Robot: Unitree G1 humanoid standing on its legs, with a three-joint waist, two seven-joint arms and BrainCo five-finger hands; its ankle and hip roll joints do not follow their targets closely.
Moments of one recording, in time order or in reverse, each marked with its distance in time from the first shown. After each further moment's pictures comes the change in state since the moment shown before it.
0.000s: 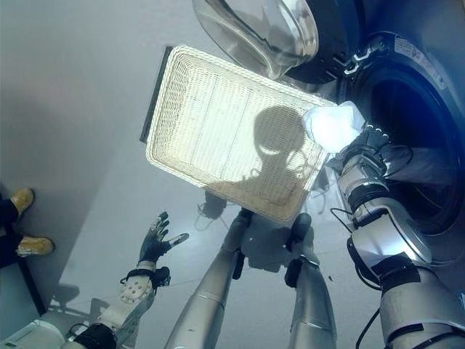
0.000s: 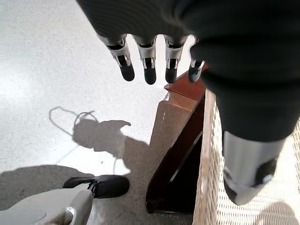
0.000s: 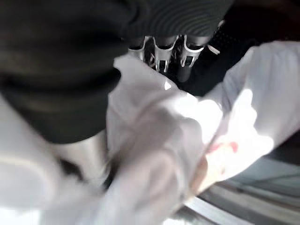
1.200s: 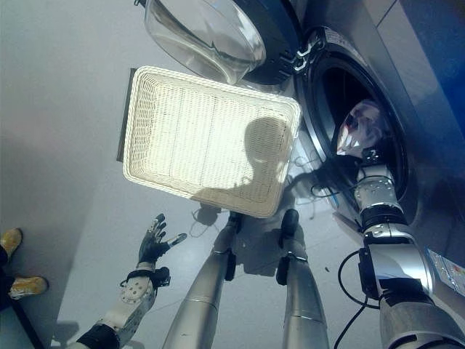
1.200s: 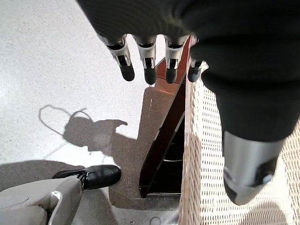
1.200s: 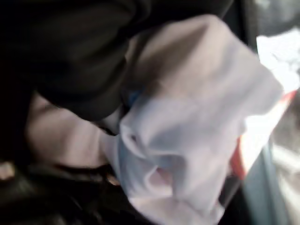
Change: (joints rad) left arm 0.000 -0.008 0.001 0.038 -0.005 -0.011 0.033; right arm 0.199 0.001 -0.642 -0.185 1.815 -0.609 0.065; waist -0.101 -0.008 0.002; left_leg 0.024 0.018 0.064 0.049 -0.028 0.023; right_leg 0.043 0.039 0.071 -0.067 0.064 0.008
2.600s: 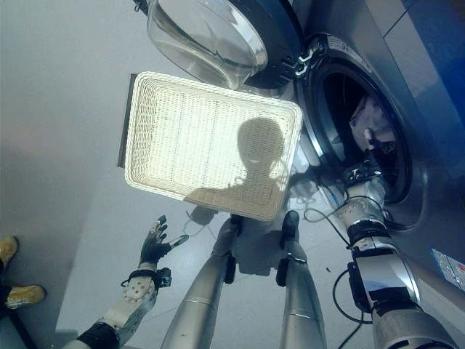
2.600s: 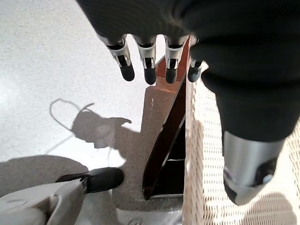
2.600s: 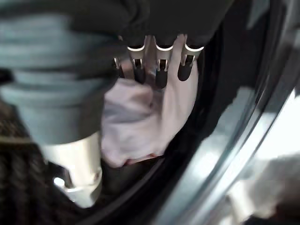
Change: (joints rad) left arm -0.014 -0.007 0.036 0.035 -0.010 0.035 -0.012; right arm 0.148 0.054 0.175 0.036 -0.808 -0.142 0.101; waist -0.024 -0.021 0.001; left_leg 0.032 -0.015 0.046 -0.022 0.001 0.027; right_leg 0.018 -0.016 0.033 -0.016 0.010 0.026
